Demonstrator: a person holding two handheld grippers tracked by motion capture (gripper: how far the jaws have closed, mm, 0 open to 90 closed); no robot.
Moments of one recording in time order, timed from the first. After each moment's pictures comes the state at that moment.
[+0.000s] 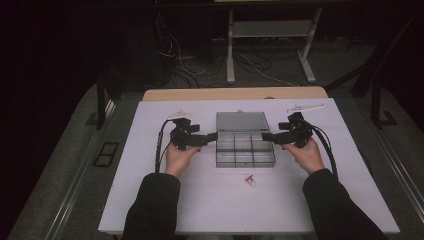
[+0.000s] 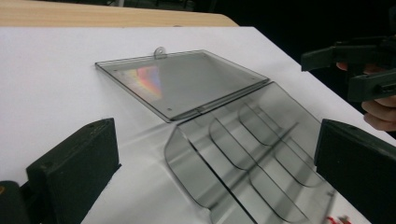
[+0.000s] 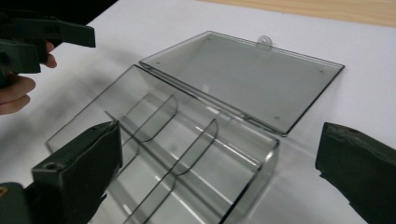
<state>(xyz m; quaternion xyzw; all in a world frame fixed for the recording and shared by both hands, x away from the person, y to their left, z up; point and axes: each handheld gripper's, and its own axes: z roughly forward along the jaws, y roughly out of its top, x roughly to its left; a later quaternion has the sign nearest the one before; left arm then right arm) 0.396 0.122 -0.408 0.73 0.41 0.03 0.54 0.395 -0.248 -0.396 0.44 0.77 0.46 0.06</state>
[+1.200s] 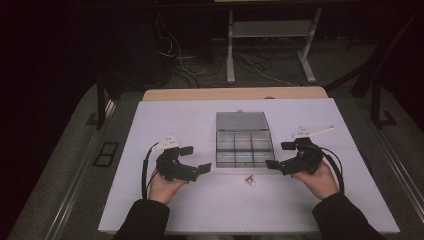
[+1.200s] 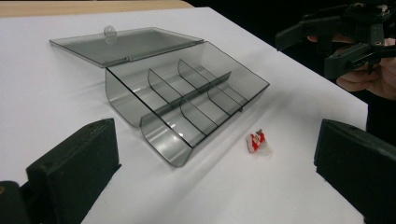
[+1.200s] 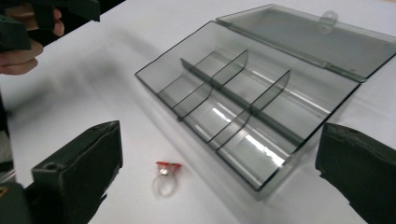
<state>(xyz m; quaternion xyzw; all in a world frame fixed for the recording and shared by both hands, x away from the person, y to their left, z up) 0.298 0.144 -0.394 0.77 0.35 0.04 0.54 0.314 -0.245 -0.383 0.37 0.81 0.45 0.05</state>
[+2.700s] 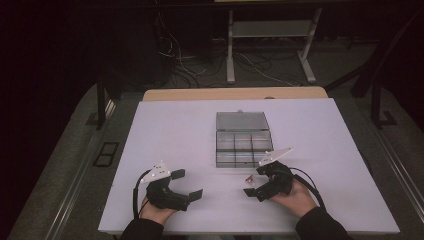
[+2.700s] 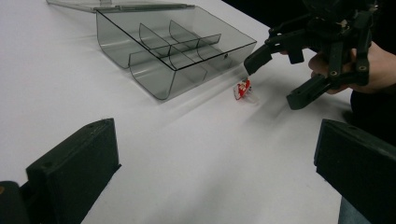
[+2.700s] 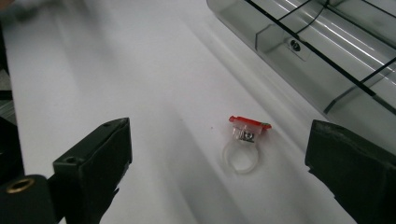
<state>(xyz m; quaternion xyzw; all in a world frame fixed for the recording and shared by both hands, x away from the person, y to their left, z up) 0.245 0.167 -0.429 0.77 0.35 0.05 0.54 0.290 -0.179 -0.434 0.32 0.87 0.37 0.00</state>
